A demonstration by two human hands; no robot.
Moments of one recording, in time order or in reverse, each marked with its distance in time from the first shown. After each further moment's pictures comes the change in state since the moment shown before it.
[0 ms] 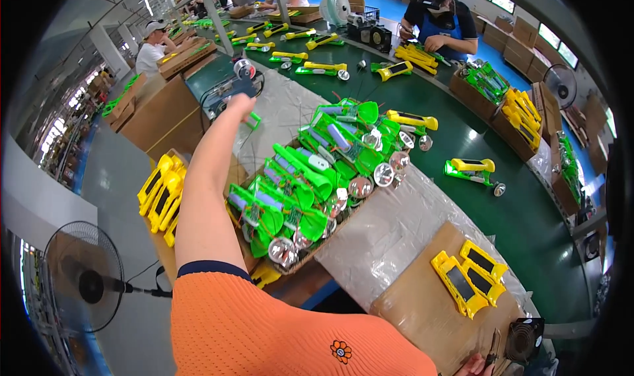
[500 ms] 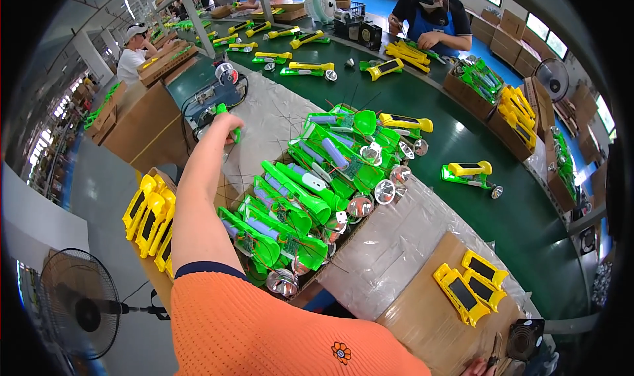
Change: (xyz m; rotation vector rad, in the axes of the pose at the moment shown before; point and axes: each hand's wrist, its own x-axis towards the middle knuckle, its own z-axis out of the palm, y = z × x) left_hand 0.011 -0.009 0.028 -0.217 -0.196 -0.372; right_hand -0.009 0.007 0.014 -0.194 0.026 -0.097
